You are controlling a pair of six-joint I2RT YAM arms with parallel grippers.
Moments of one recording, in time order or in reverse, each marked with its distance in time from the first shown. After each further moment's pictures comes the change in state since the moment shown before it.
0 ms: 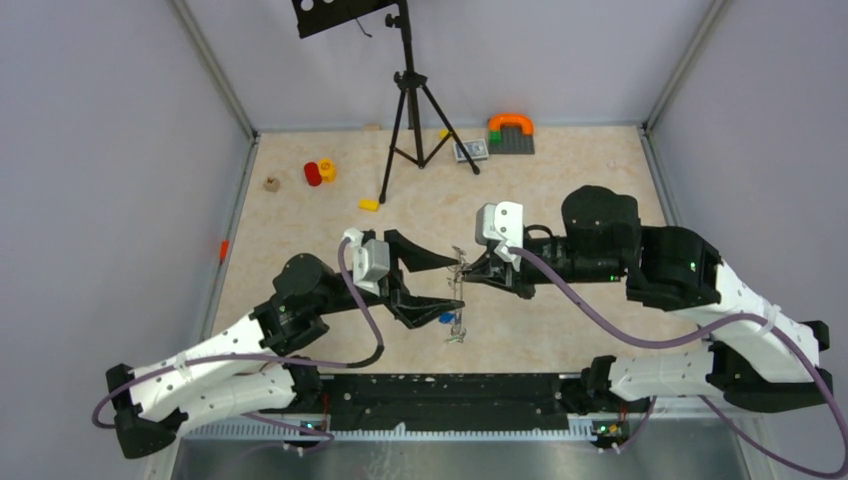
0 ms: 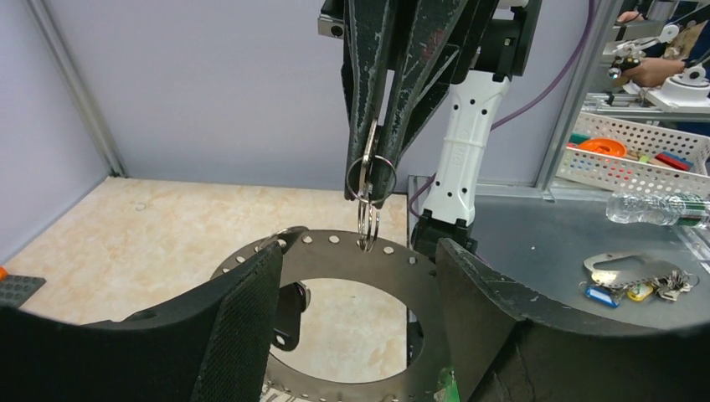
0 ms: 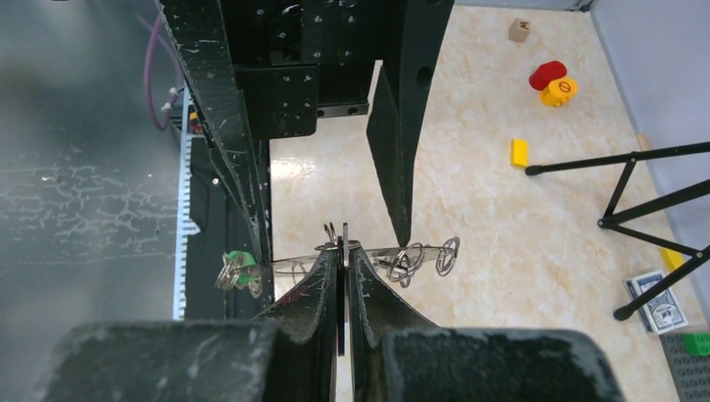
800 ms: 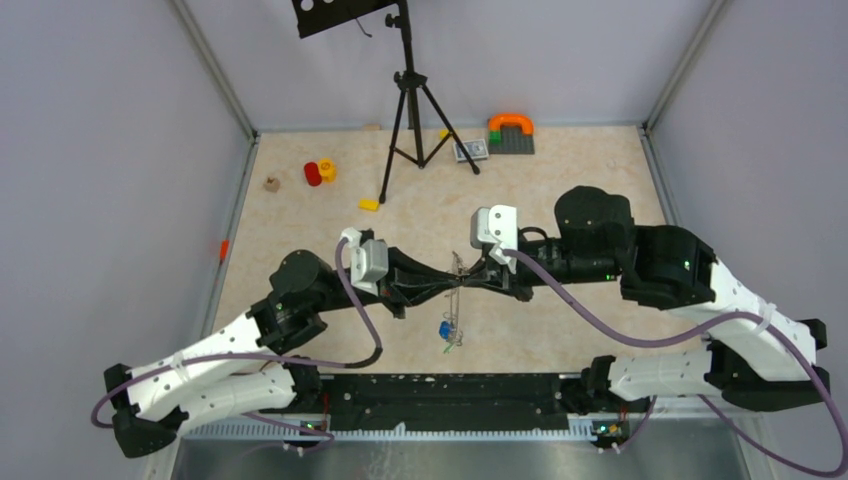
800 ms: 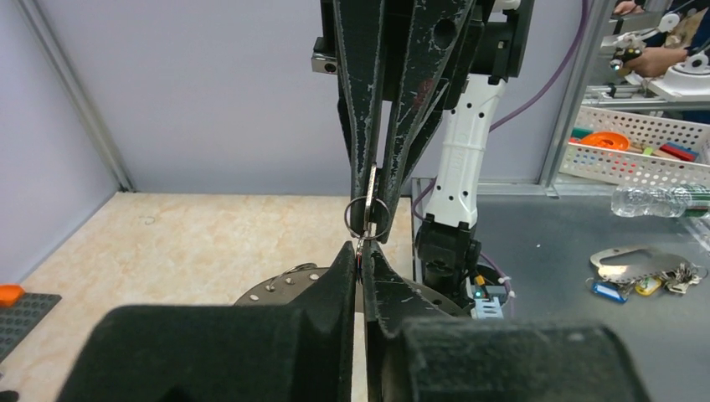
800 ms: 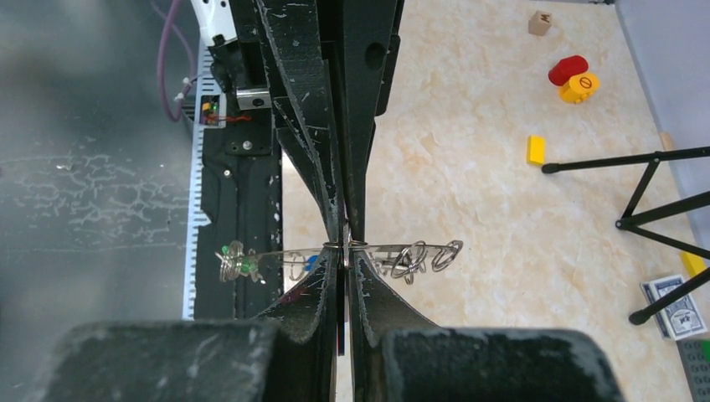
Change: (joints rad) left arm 0.000 0.010 0.042 -0.023 0.014 0.036; right arm 0.000 0.013 0.000 -0.022 -0.036 0.000
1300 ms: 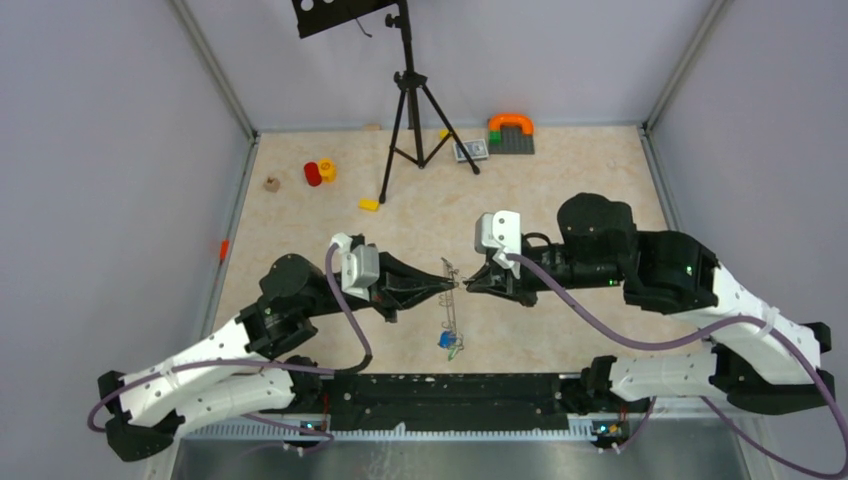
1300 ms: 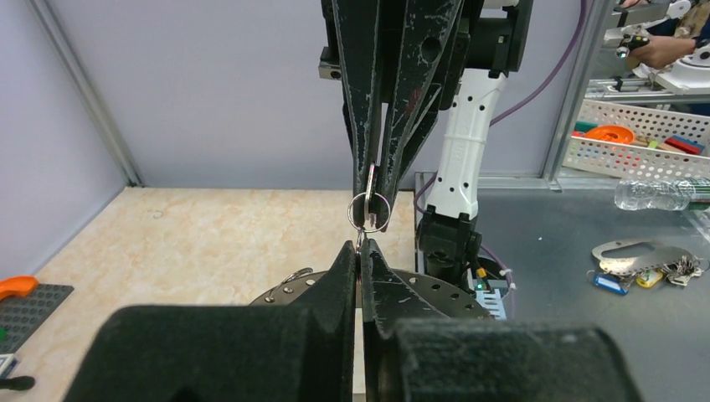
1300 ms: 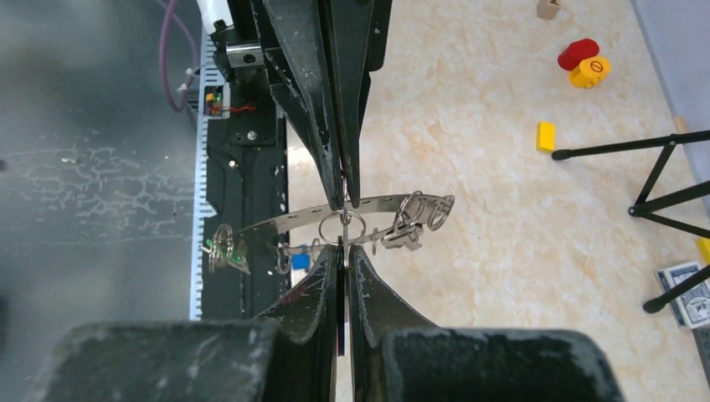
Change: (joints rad) left arm 0.000 -0.043 0.009 -0.071 -0.006 0.029; right arm 0.000 -0.029 -0.036 -0.004 0.005 0.015
